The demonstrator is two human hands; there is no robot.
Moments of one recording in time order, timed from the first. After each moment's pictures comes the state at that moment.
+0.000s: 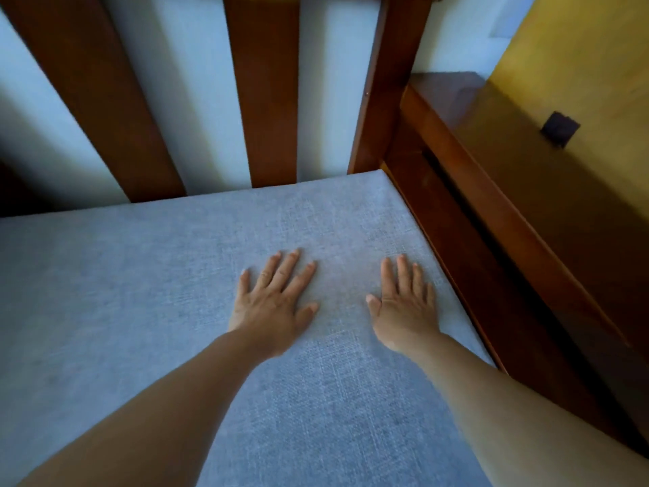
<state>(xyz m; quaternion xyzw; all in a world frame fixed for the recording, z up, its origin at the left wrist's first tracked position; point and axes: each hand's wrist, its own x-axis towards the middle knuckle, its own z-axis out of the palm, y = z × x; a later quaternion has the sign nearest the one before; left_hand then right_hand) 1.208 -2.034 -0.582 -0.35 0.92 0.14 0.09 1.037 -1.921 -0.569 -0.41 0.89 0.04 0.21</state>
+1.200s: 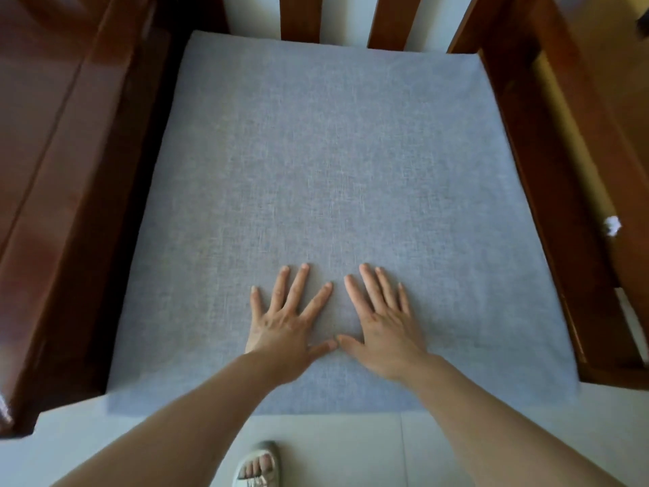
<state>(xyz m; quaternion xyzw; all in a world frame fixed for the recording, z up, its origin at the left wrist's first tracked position) 1.471 -1.709 -0.559 -0.43 0.86 0.21 0.19 1.296 -1.652 -0.556 -0.66 0.70 0.10 0.25</state>
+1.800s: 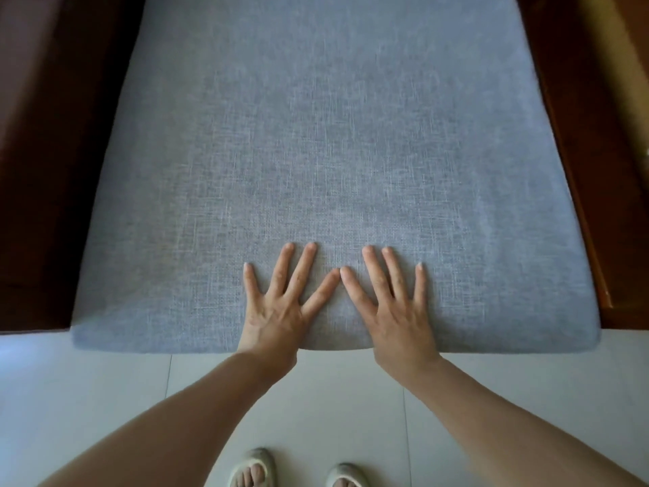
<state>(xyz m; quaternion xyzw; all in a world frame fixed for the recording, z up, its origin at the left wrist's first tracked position) 1.460 -1.637 -0.585 -0.43 0.87 0.05 0.21 1.290 -1.574 -0.605 -0.73 0.68 0.03 -0.01</state>
